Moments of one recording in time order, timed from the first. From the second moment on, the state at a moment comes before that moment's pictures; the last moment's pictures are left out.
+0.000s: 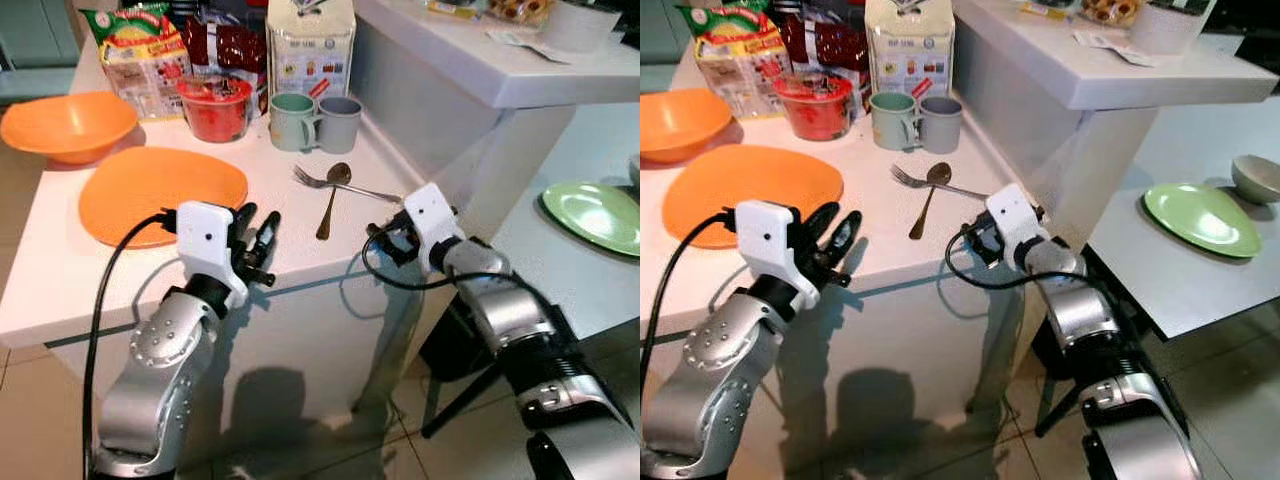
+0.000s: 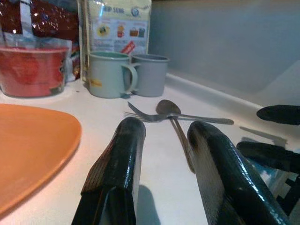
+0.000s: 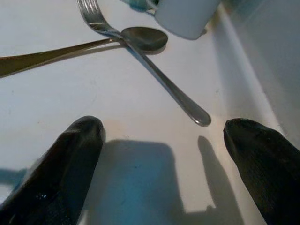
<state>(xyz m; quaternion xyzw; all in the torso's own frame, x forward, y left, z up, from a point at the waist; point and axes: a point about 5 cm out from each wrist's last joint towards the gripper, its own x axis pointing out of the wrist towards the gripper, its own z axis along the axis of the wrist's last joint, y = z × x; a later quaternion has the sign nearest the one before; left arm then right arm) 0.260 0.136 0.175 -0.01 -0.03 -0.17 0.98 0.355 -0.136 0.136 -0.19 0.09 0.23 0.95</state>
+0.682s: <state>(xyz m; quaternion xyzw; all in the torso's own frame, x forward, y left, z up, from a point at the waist) 0.259 0.132 0.174 -0.02 -0.04 -0.17 0.98 0.358 -0.147 0.199 -0.20 0.08 0.25 0.94</state>
